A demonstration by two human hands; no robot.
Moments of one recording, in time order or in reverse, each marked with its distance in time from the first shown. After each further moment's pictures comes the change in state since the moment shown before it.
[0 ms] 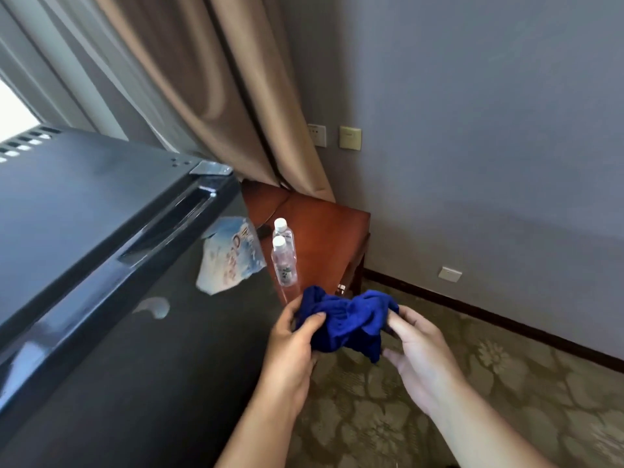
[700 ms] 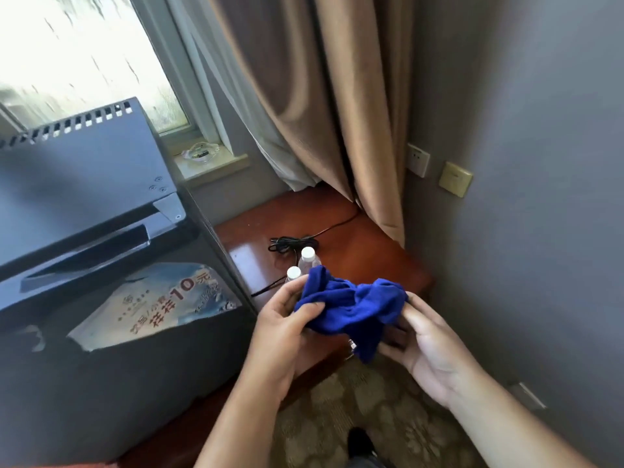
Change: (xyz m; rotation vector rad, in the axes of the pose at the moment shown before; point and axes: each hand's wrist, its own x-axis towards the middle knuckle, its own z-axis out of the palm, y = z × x) left_hand 0.107 0.042 0.114 -0.137 0.308 0.339; right_hand 0.221 -0.142 0.007 -0.235 -0.591 0.267
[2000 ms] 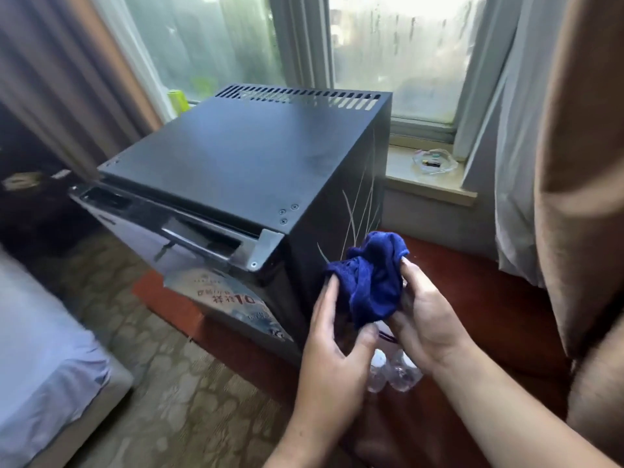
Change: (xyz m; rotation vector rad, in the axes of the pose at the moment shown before) left_hand 0.092 0.047 0.074 0.362 1.127 0.384; right_hand 0.232 -0.076 0.193 -0.296 -0.935 0.410
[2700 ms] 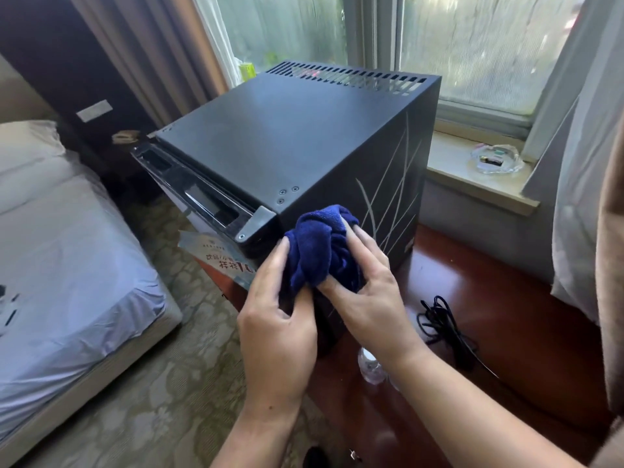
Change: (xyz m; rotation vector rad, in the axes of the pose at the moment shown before) left_hand 0.000 0.029 0.004 0.323 0.592 0.203; right_hand 0.004 0.005 0.027 -0.647 -0.286 -0.494
